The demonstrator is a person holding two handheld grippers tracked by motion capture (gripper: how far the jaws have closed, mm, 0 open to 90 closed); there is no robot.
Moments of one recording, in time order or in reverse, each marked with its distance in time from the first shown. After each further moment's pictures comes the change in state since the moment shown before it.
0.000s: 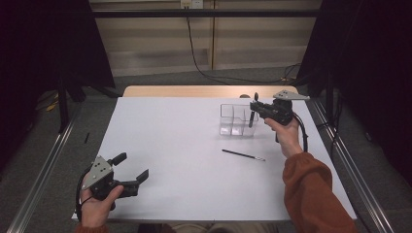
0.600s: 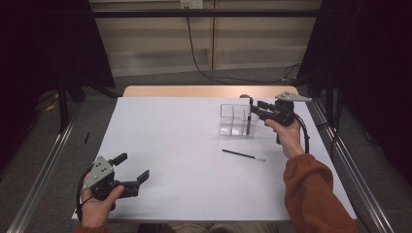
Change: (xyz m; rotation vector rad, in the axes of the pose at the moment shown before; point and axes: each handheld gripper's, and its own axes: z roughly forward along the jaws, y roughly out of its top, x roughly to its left) left arm 0.000 -0.001 0.001 0.006 0.000 0.009; right arm -0.004 -0.004 -0.004 0.006 -0.021 0.028
